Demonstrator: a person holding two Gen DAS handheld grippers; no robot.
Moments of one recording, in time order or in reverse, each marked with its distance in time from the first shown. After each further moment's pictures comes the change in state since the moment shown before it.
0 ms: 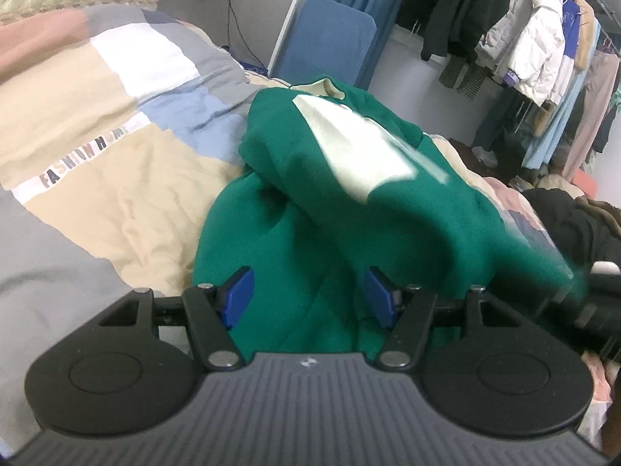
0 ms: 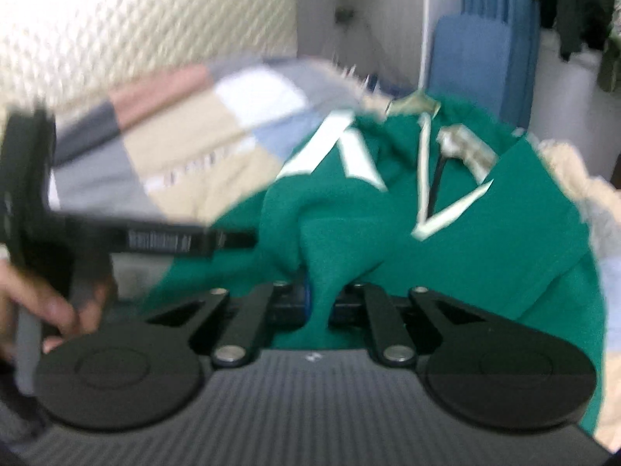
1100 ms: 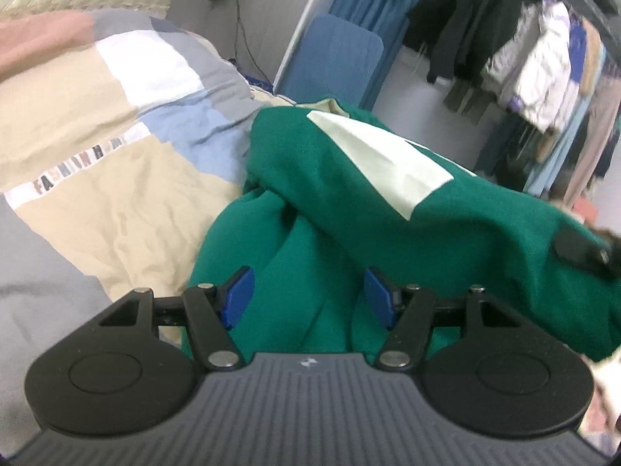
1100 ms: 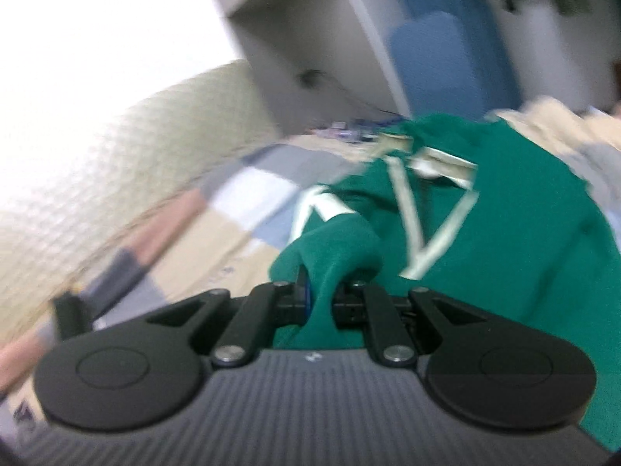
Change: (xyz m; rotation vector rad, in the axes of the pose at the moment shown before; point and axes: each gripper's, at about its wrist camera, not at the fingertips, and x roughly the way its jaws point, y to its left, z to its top) left arm 0.014 0.005 0.011 -0.075 -0.056 -0.018; right arm -0.013 -0.071 0.007 0.324 -0.131 0.244
